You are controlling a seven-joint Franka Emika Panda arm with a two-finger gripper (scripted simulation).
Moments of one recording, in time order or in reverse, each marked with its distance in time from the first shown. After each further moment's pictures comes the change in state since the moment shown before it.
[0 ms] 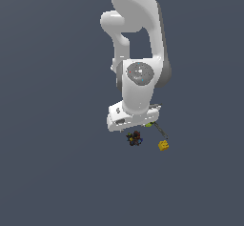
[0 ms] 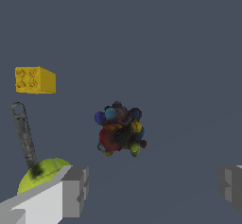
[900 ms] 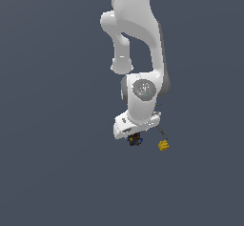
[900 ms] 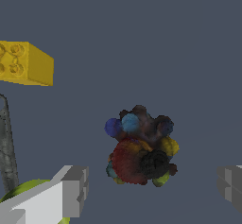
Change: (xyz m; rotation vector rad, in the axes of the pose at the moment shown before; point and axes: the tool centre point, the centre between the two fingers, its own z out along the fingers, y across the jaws) arm 0.004 -0.020 0.056 0.009 -0.001 -0.081
